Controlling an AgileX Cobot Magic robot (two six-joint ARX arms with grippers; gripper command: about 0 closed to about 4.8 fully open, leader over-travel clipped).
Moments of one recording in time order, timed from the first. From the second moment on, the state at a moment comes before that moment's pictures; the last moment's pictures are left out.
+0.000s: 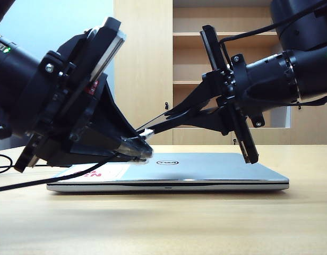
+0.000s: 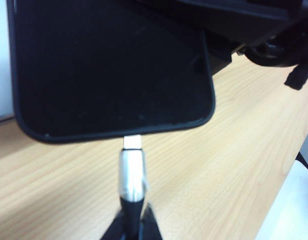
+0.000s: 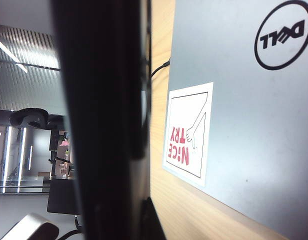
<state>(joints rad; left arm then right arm) -0.91 1.20 0.31 0.45 0.12 -0.58 0.55 1.51 0.51 0.74 -0.51 1.12</state>
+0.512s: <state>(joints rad) -0.91 1.20 0.31 0.45 0.13 -0.58 0.56 1.51 0.51 0.74 -0.52 1.07</state>
